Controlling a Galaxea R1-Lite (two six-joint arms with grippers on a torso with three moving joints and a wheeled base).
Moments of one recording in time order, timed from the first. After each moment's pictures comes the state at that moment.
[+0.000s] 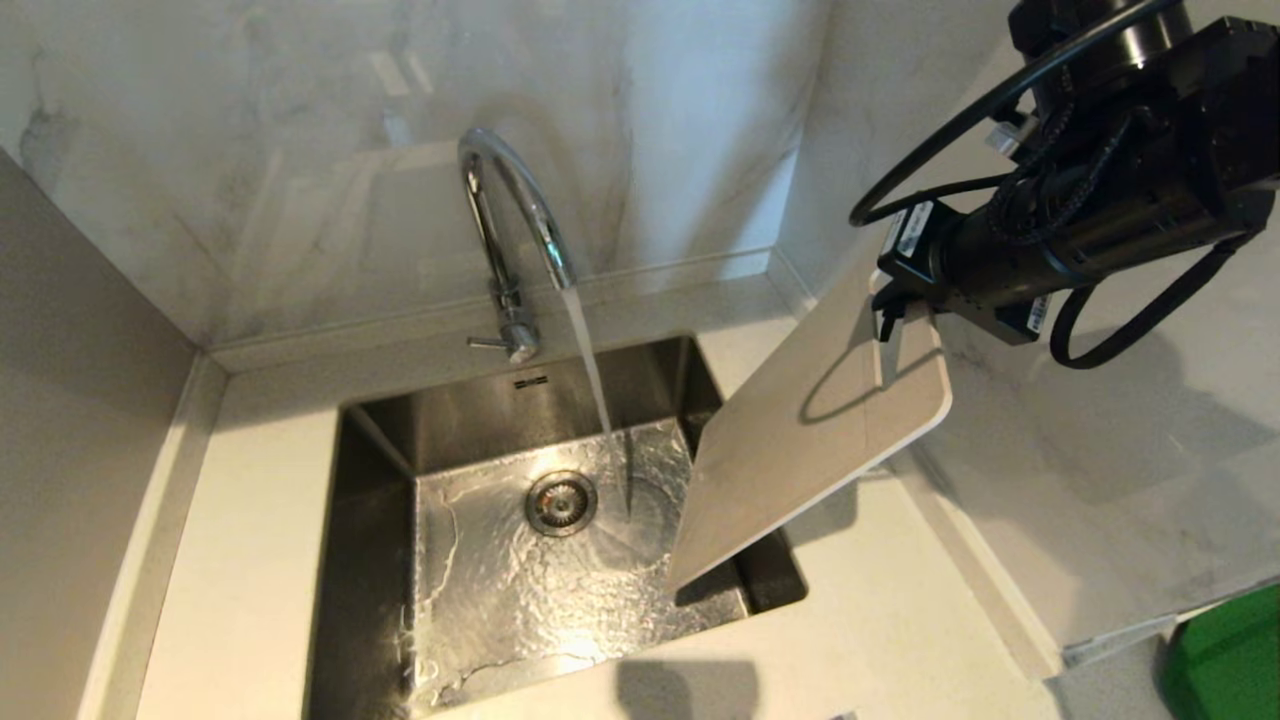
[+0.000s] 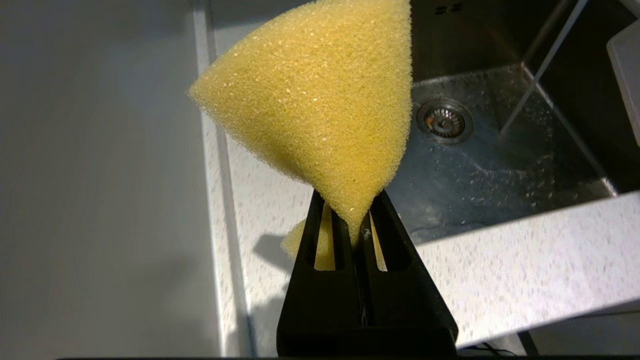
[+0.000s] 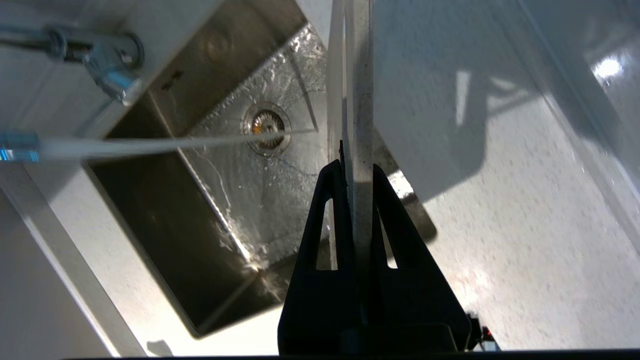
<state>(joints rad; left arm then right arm) 0.02 0.00 0.00 0.00 0.01 -0.01 0.29 1.72 -1.86 0.69 -0.05 0.61</state>
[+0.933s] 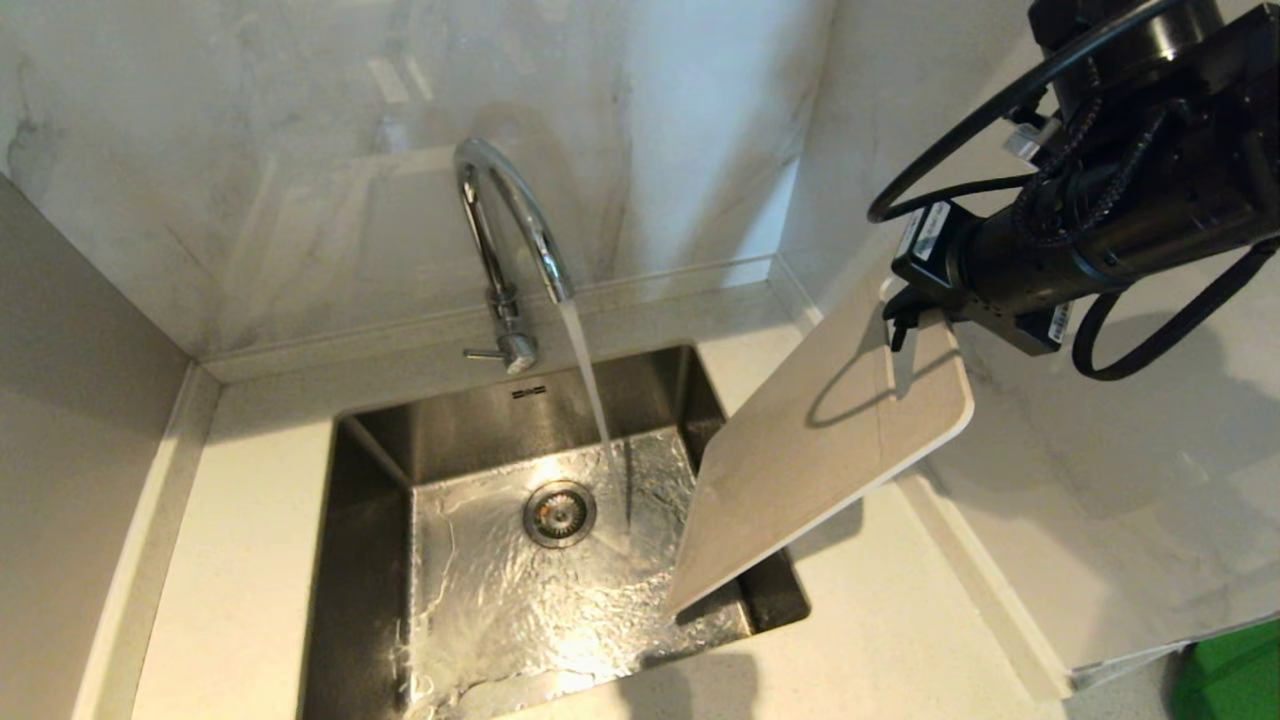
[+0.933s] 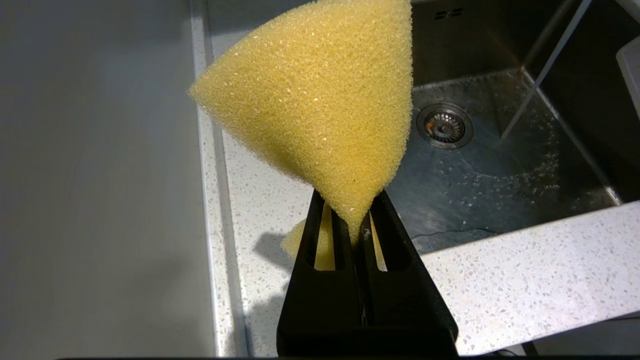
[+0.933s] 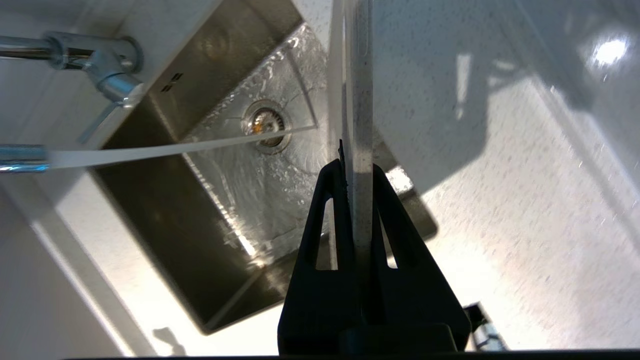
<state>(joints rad) 0.02 0.00 0.00 0.00 0.01 -0.01 0.29 1.69 -1.85 0.74 -0.04 0.66</state>
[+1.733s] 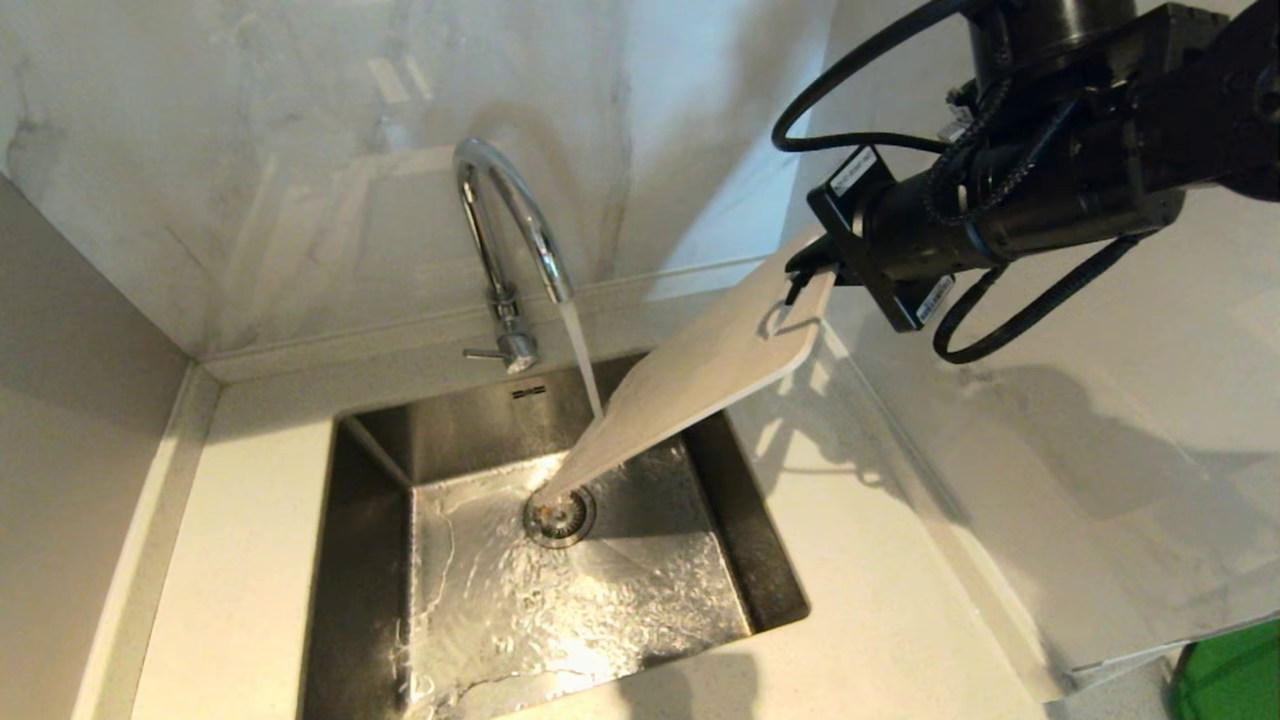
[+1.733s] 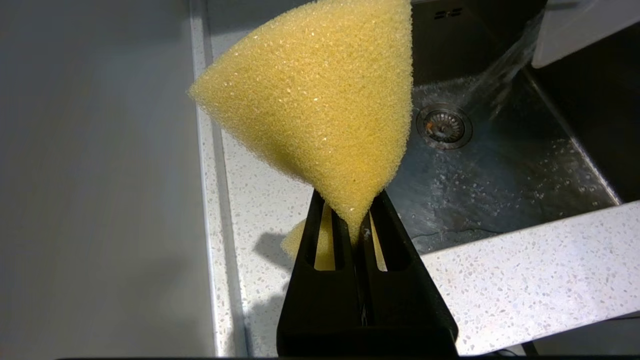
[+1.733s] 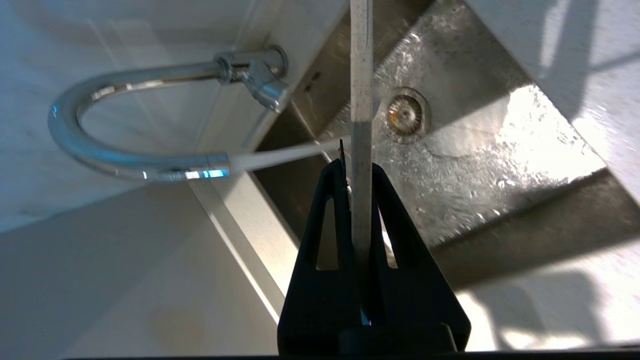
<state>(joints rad) 0.02 0.00 0.00 0.00 0.01 -0.01 0.39 1.76 -1.86 0.50 0.08 0.98</state>
